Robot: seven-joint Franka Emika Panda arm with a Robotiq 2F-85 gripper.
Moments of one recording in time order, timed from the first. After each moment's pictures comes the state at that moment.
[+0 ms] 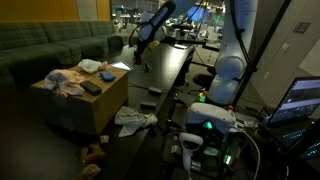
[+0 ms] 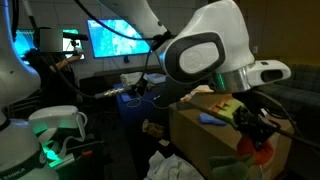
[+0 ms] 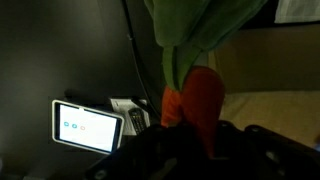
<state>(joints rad) -0.37 0.26 -0.06 -2.17 -0.13 2.80 -0.27</state>
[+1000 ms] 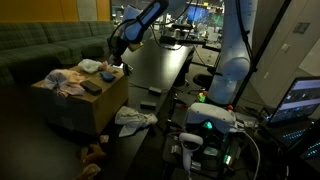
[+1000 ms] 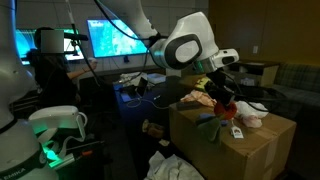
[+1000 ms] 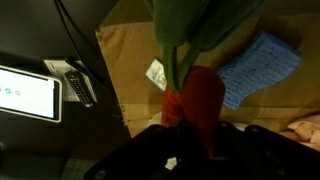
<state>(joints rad) -0.11 0.28 -0.05 -2.13 -0.09 2.85 -0.10</state>
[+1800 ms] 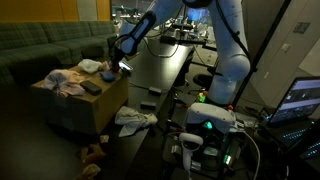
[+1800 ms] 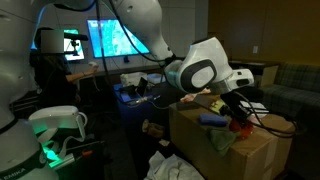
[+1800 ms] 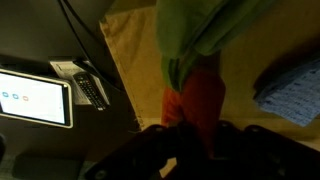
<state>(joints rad) -0.09 0.51 -0.12 -1.98 -0.09 2.98 -0.05</state>
